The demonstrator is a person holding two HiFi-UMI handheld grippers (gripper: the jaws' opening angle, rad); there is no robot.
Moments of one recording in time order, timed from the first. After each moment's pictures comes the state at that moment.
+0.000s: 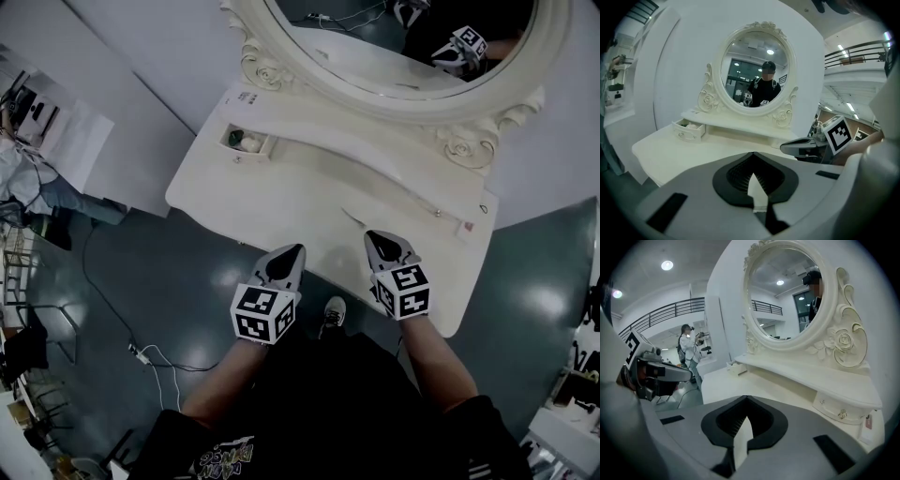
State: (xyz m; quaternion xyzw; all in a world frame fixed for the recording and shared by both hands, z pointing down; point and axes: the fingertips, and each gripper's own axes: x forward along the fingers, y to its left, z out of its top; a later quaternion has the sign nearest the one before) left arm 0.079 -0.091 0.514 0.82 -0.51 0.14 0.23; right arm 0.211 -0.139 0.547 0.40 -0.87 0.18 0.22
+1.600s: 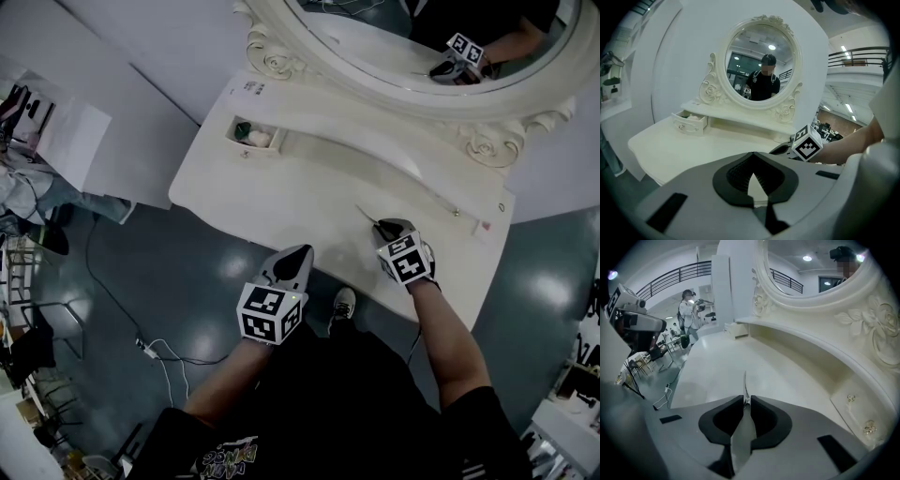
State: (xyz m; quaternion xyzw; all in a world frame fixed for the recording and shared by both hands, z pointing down) left arm 0.059 -0.100 0.540 0.82 -0.49 0.15 0.26; right arm 0.201 -0.175 0.661 0.32 -0.84 0.17 0.40
